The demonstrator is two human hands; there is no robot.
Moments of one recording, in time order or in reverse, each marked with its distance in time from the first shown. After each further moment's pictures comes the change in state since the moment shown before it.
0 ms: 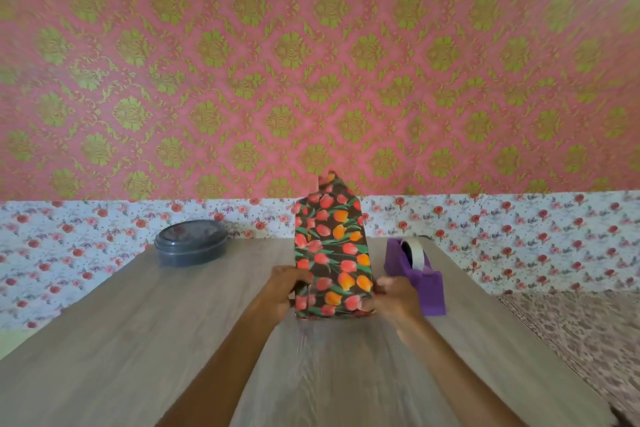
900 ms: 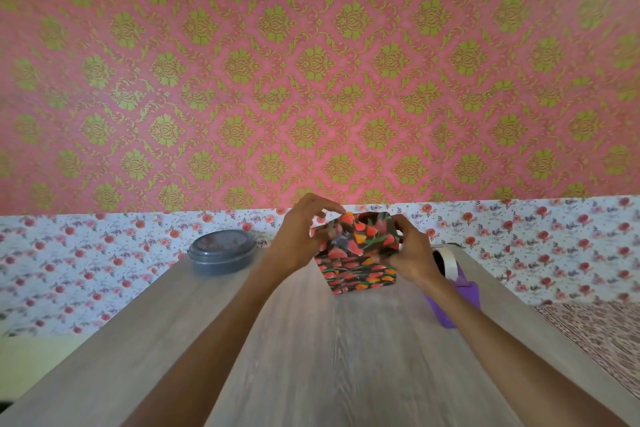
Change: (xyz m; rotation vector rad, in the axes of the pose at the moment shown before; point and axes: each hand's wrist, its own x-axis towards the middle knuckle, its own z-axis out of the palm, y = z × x) left_hand -0.047 0.113 -0.014 0.868 -0.009 1.084; right_hand 0.036 -0.088 -0.002 -0.170 0.073 -0.544
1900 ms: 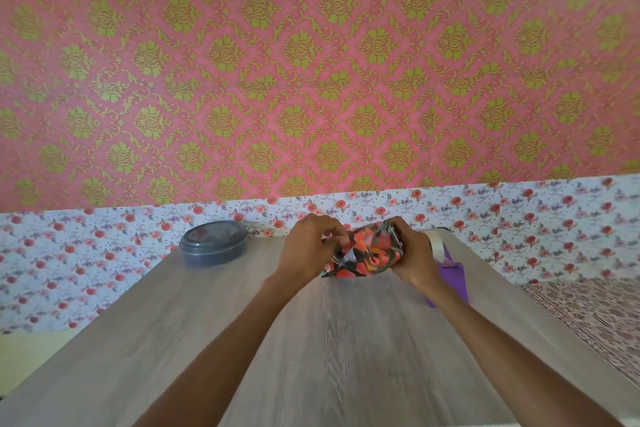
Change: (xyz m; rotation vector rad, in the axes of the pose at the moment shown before) left_hand -0.021 0.021 0.043 0.159 -0.069 -0.179; right_hand -0.025 0.045 -0.004 0.015 0.048 -0.189
